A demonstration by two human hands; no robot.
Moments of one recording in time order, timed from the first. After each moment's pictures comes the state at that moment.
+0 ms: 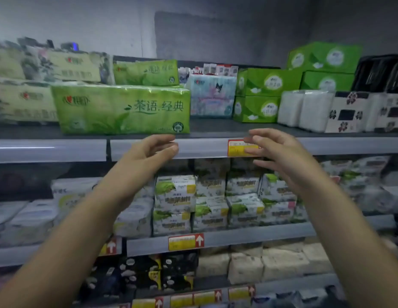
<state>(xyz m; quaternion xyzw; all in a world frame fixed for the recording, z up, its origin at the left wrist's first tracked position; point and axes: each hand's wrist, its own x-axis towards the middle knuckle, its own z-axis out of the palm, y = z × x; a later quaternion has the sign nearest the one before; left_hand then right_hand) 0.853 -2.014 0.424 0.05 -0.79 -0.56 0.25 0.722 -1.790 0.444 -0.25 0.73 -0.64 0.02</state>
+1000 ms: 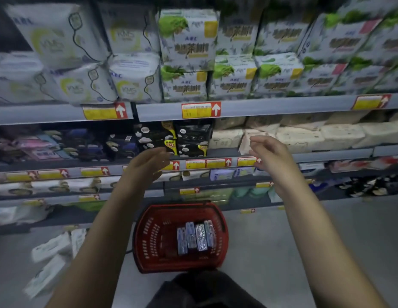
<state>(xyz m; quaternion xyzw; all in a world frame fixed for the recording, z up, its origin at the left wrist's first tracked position) 0.946 -1.998 0.179 0.28 -0.66 -0.69 0.08 0.796 -1.777 0.188 -0.06 0.78 -0.60 0.16</state>
